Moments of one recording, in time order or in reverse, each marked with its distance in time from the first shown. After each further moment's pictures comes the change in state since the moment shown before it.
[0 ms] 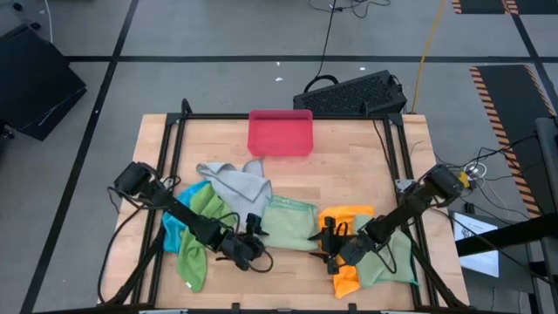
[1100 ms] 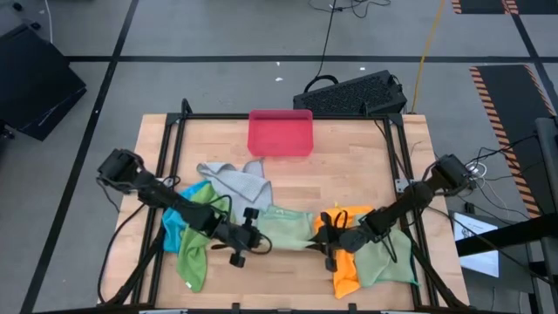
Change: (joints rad) left arm 0.076 -0.203 0.001 -0.149 0.260 -0.109; right arm -0.098 -0.144 0.000 0.012 -0.173 0.100
